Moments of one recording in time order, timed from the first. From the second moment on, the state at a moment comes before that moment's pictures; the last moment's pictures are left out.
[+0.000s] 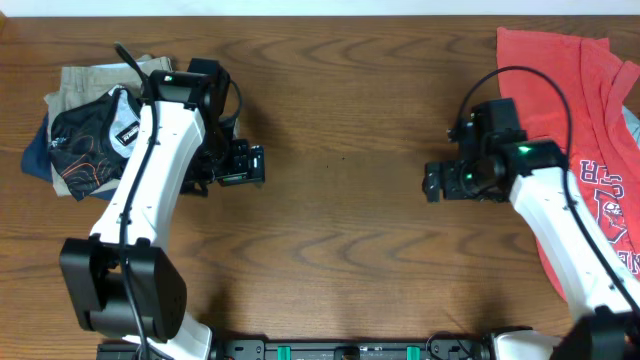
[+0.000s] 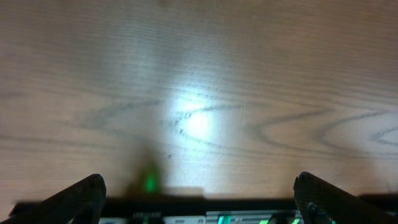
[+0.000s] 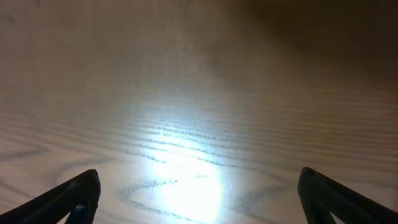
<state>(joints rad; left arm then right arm) -0.13 1.74 1.53 -1.48 0.13 -0.22 0.14 1.46 1.09 -0.93 -0.12 0.11</state>
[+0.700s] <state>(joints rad) -0.13 0.62 0.99 -0.98 0.08 -0.23 0.10 0.67 0.94 -0.88 -0.10 0.10</state>
